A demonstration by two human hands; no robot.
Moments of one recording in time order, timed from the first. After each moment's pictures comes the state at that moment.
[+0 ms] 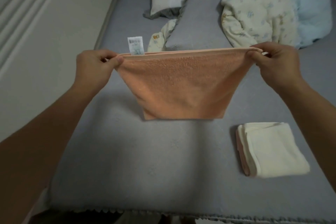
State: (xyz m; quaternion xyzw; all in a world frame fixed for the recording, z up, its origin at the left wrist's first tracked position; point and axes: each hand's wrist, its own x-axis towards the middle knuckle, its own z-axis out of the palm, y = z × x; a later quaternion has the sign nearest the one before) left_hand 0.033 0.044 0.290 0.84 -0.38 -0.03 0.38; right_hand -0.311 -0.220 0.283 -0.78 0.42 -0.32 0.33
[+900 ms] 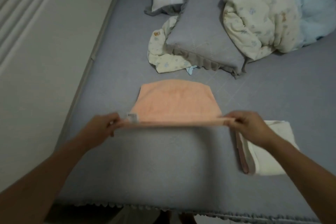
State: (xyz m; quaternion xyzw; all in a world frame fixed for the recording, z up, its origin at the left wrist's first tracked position) left_hand -0.006 0.164 0.191 0.84 -0.45 -0.25 0.14; right_hand -0.376 -0.126 0.194 -0.83 0.35 -0.03 0.44
